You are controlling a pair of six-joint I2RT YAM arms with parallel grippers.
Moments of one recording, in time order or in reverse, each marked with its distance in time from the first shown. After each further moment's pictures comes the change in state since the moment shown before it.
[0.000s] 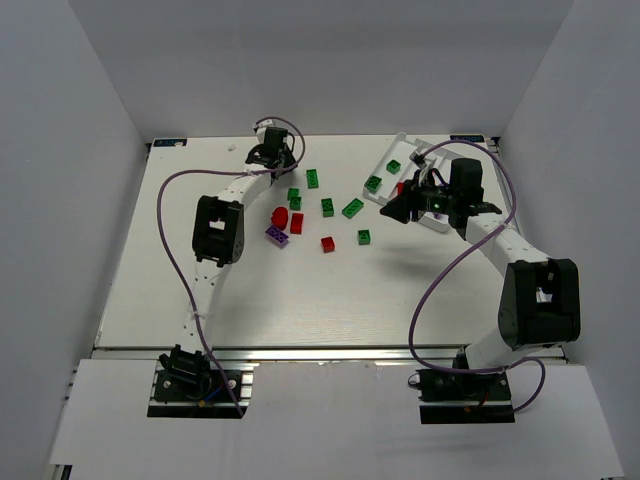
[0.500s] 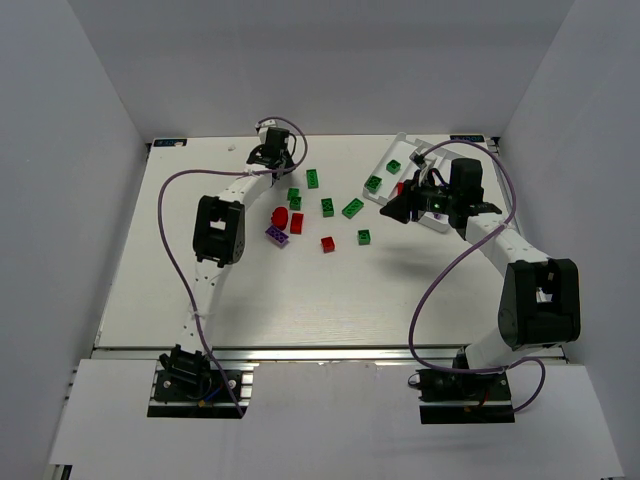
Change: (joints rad) left arm -0.011 0.002 0.006 -0.020 -0.018 0.055; right arm 0.000 0.000 0.000 0.000 0.000 0.000
